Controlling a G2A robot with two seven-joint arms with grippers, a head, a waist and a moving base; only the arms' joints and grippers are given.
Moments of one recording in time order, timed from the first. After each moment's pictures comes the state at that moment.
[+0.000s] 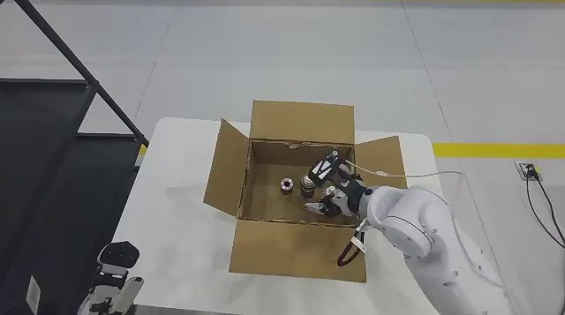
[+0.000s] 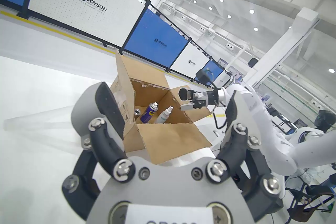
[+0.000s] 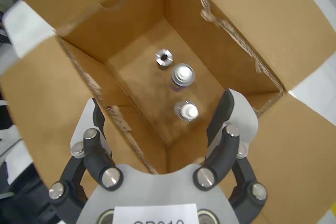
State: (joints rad) left arm 2.06 -1.26 -1.96 -2.18 0.34 -0.80 -0.06; right arm -0.81 -1.22 1.10 -1.75 -1.07 -0.26 1.09
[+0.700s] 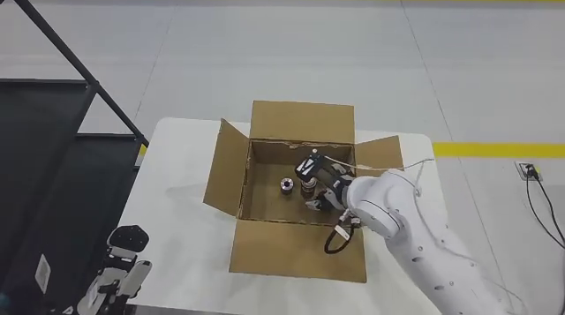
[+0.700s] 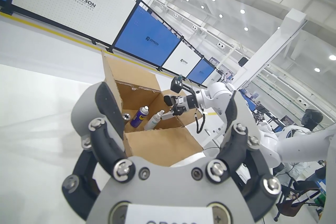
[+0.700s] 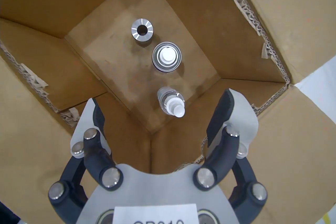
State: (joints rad) left arm 1.93 -1.25 -1.93 -2.22 0.30 -0.70 -0.16; right arm -0.64 -1.26 0.93 -1.54 -1.13 -0.25 1.20
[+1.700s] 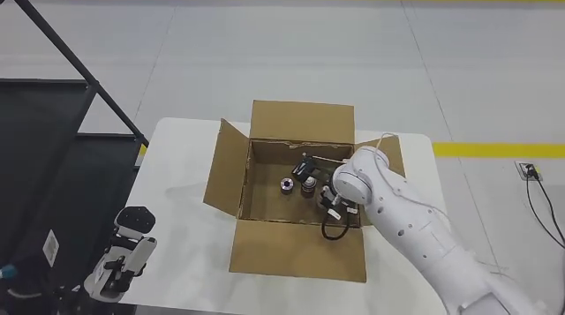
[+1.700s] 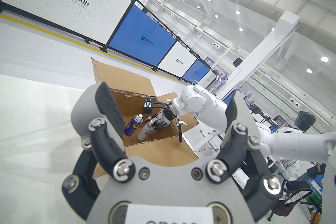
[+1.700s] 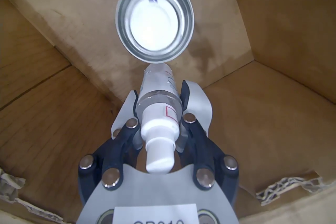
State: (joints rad) left arm 1.83 -1.24 -1.91 -2.22 0.23 -0.62 -0.24; right arm -0.39 -1.37 0.74 -1.05 -0.99 -0.35 1.23
